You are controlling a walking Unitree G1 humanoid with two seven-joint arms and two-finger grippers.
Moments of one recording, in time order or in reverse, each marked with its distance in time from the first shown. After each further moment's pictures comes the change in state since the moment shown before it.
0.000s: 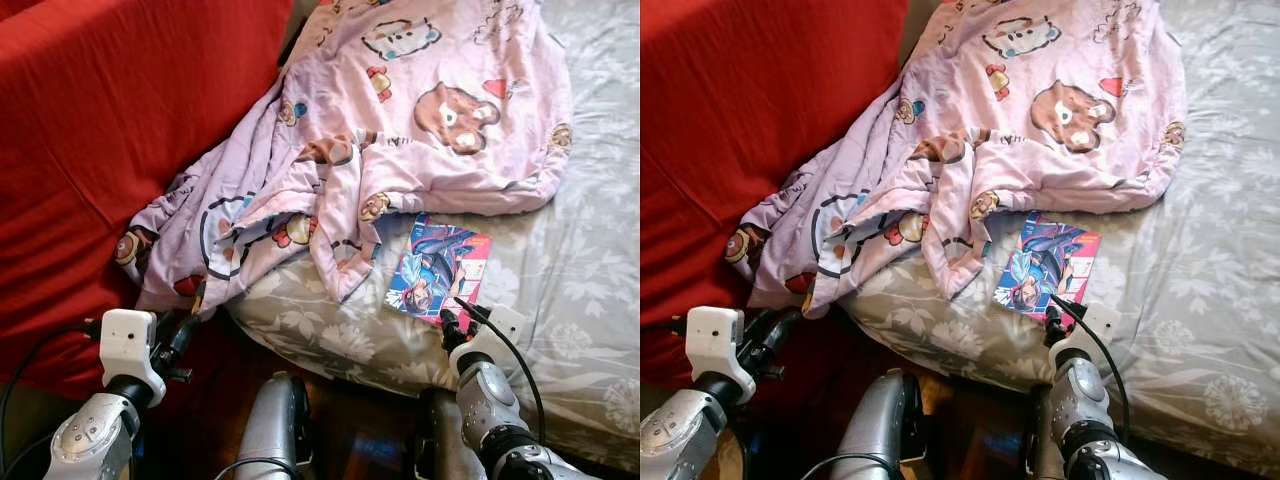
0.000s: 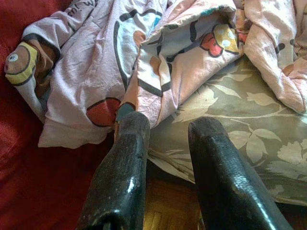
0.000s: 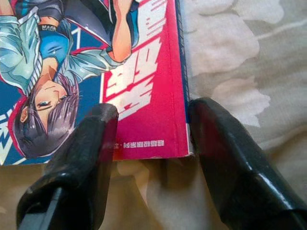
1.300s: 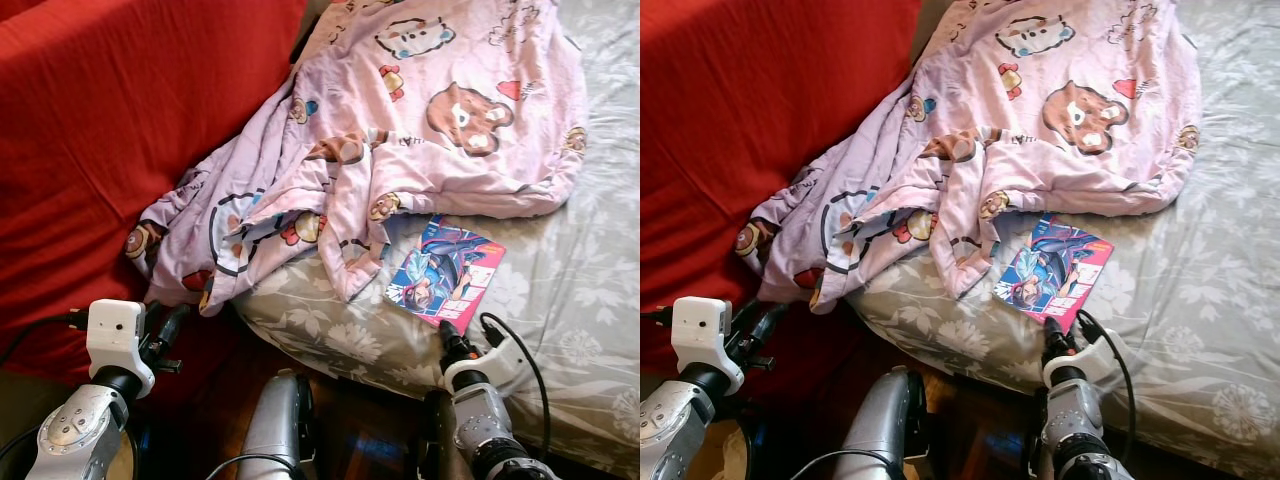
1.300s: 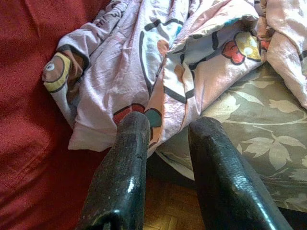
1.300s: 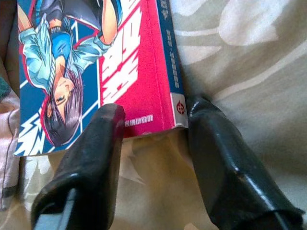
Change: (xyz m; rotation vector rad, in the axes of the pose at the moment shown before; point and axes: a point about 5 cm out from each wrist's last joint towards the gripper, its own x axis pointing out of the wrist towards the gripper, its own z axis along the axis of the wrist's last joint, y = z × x) left arm 0.000 0.009 0.013 0.042 -0.026 0.028; right arm -0.009 -0.007 -0.018 0.410 -0.007 0.075
